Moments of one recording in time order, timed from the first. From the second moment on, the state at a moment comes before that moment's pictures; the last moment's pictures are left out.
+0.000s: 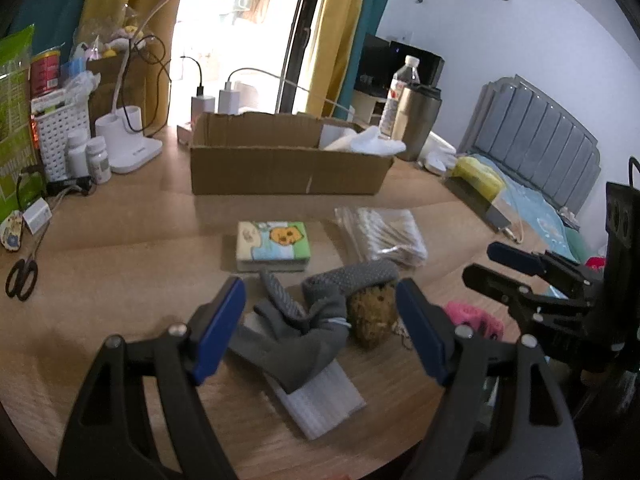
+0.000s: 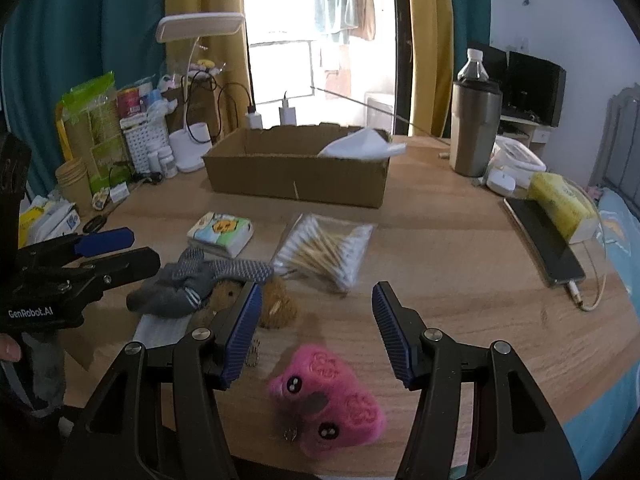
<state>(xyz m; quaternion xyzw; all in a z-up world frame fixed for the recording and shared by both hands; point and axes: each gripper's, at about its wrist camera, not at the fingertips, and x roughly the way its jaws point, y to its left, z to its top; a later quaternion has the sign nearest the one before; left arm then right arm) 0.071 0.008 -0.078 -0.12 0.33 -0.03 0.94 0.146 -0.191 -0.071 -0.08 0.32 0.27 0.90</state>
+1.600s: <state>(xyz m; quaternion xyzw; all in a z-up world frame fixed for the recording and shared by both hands) 0.090 -0.004 -0.121 -0.04 0.40 -0.02 0.92 0.156 -0.198 -0.116 -0.10 0.38 0.27 0.88</state>
